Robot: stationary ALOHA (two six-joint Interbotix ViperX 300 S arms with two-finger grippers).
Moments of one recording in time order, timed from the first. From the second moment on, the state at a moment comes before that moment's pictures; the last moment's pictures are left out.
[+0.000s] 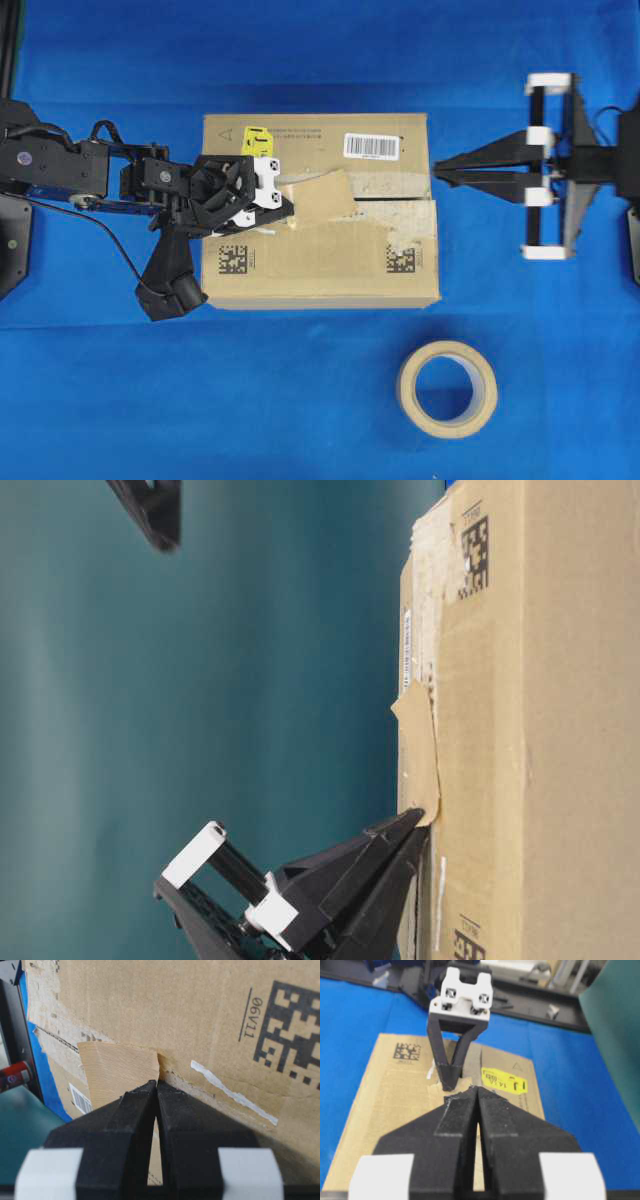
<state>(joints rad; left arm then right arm) 0.03 -0.15 0.73 -0.01 0.11 1.59 -0.05 -0.55 0.97 0.01 -0.30 -0.06</state>
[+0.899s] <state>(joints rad) 0.03 -0.15 0.73 -0.01 0.09 1.59 -0.06 -0.10 0.72 0.05 -0.28 -0.05</state>
